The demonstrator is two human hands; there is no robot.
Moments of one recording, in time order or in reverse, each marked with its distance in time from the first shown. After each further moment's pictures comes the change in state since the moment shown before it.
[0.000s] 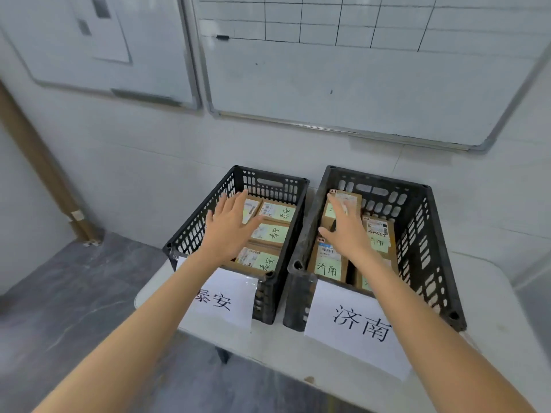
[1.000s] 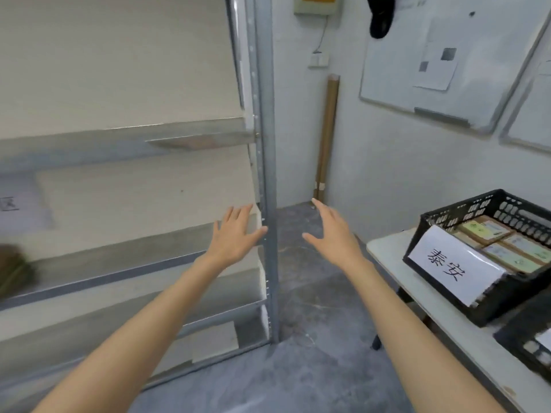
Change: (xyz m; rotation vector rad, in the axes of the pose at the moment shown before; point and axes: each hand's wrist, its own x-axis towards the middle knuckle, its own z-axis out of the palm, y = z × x) left_hand -0.575 -0.151 -0.253 0.210 0.409 -0.717; right_hand -0.443 -0.368 0.101 0.200 -0.479 -0.865
